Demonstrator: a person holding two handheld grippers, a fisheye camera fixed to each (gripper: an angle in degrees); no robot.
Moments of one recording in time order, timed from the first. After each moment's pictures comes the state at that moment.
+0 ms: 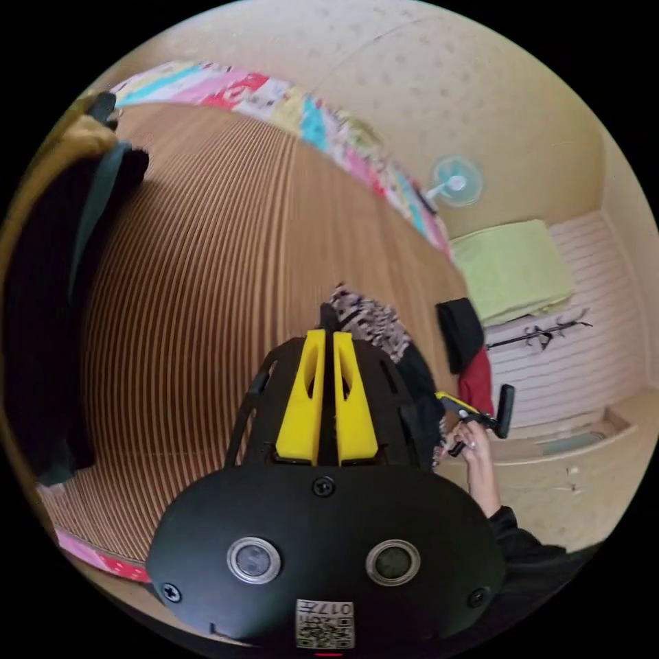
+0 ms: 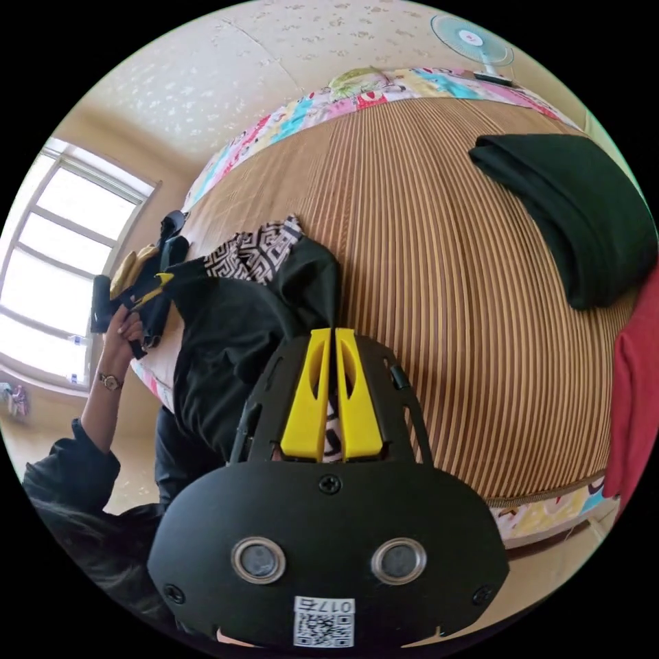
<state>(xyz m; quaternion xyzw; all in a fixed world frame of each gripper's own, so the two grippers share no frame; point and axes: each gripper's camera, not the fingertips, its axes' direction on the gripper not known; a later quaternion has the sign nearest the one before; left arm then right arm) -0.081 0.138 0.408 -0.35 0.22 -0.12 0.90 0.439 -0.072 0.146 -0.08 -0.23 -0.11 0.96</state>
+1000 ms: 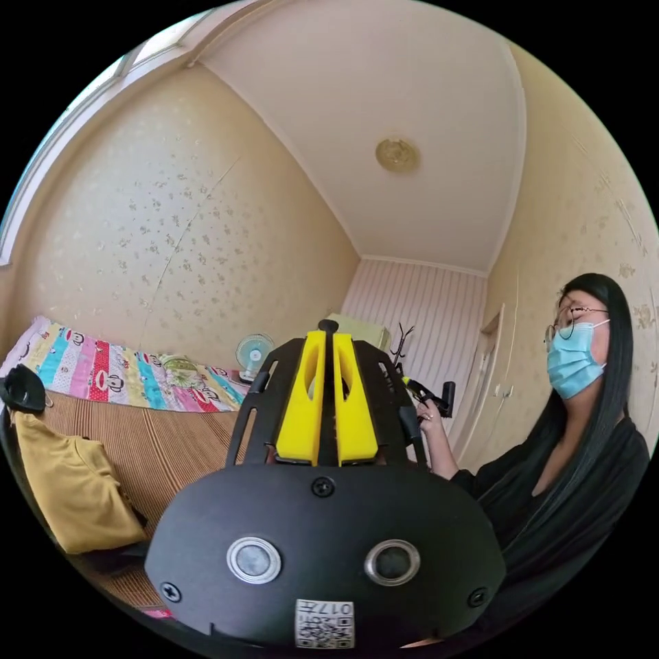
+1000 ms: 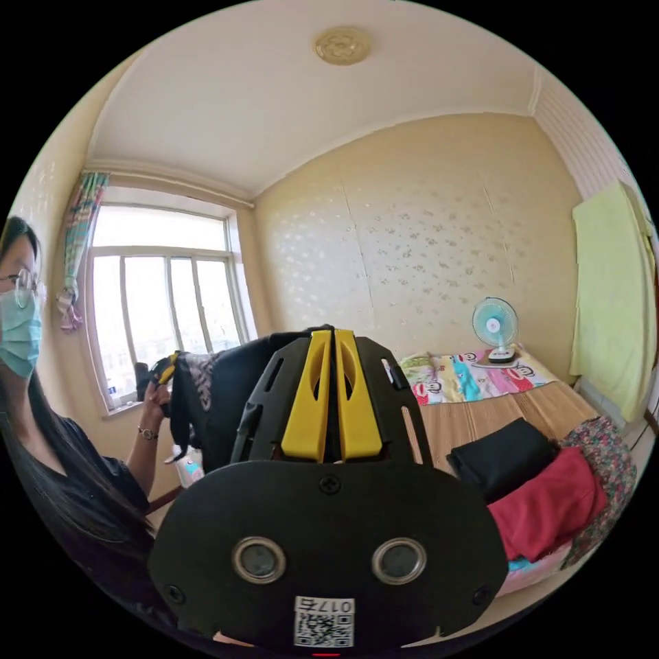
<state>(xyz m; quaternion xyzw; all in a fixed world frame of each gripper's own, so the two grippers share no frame) -0.168 -0.022 -0.167 0.10 0.47 0.02 0.88 0.526 0.185 -0.377 0.44 -0.32 -0.17 0.82</state>
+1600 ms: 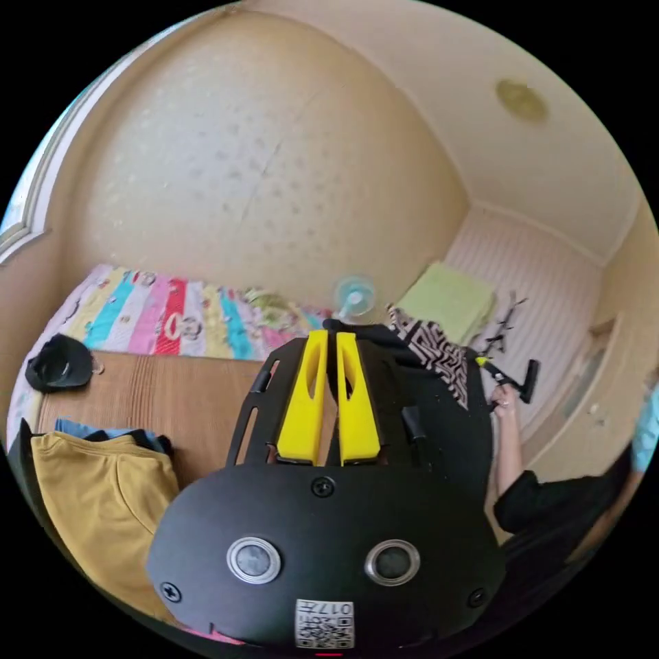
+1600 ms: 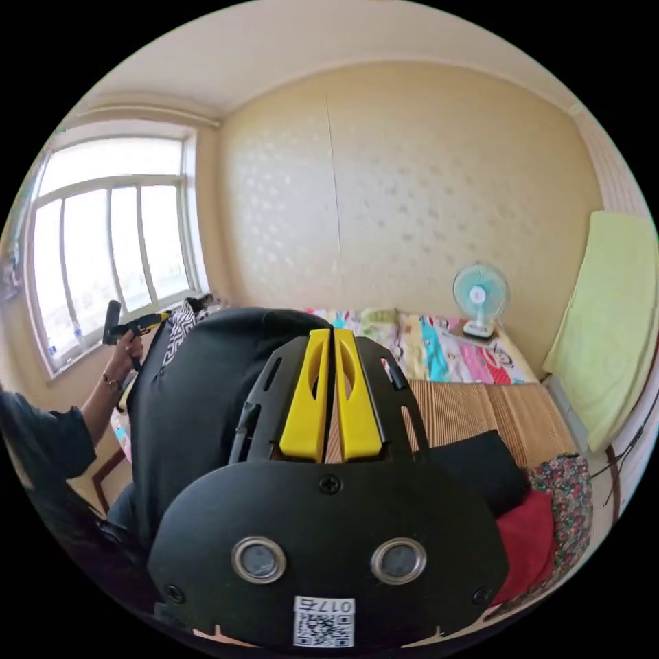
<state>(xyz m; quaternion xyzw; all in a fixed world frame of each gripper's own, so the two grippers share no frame) -0.112 -0.125 0.152 -0.10 0.26 0.01 0.96 0.424 -0.056 -0.223 0.32 -0.20 -0.22 0.90</state>
